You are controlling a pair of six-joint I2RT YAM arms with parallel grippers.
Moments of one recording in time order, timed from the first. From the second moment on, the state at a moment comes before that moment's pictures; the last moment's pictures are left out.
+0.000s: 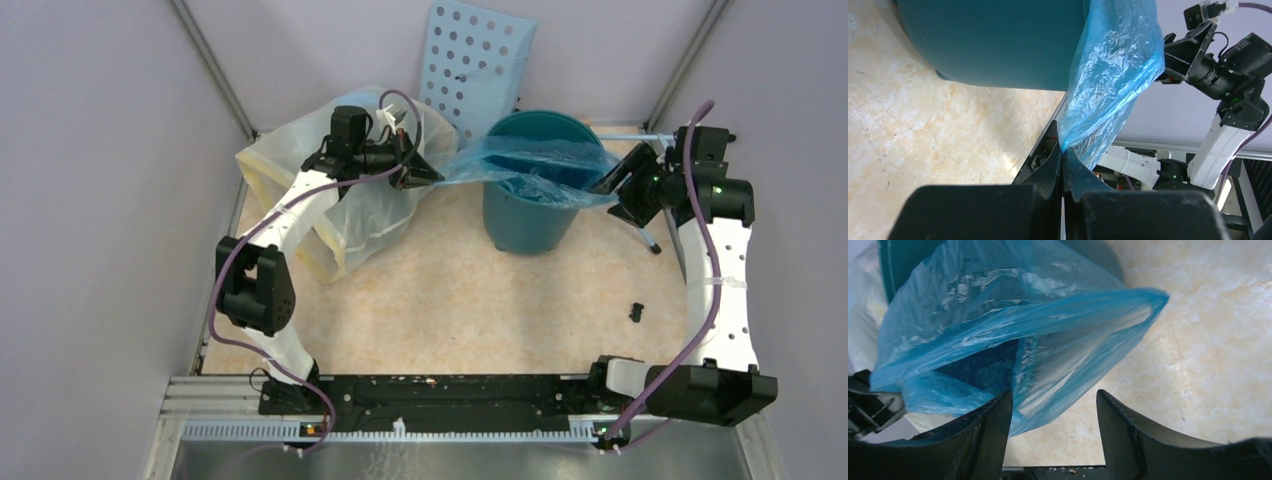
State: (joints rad) left arm -0.31 1.74 1.50 -0.24 0.99 -0.86; right arm -0.15 1.22 1.50 -1.09 -0.29 0.65
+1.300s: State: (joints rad) left arm -0.32 1.96 1.70 -0.21 0.87 -0.79; right arm -0.15 1.23 1.47 -0.93 -0.08 0.43
